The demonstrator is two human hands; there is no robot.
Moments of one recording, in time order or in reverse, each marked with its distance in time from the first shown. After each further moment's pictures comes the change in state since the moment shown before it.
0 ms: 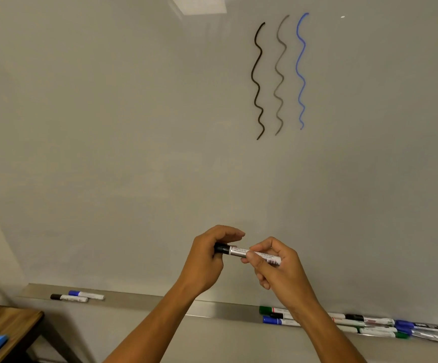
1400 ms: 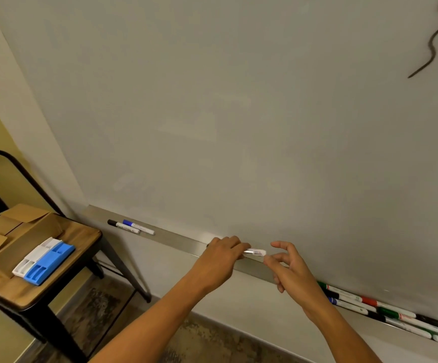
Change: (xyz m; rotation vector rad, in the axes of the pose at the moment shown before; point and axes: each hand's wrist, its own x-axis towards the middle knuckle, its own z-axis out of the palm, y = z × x) left_hand -0.073 -0.194 -0.033 0.738 -0.271 -0.004; right_hand 0.040 0.128 0.096 -0.212 -0.220 0.420
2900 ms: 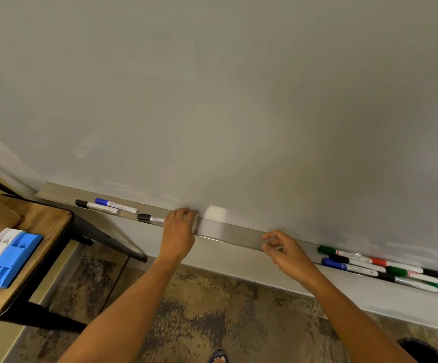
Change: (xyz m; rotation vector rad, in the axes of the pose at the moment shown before) left_hand -0.015 -0.156 0.104 -0.036 -0.051 -0.485; right_hand 0.090 0.090 0.022 -0.239 -0.061 0.212
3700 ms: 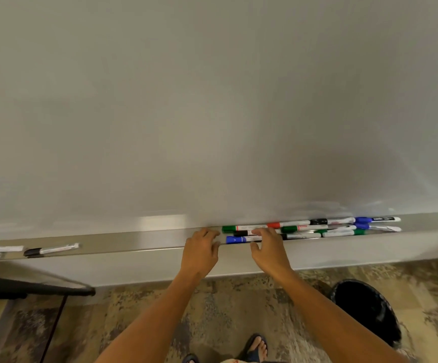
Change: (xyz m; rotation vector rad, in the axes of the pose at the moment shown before) left_hand -0.045 0.282 0.108 -0.198 -0.244 0.263; right_hand -0.044 0.175 -0.127 -0.233 0.433 0.093
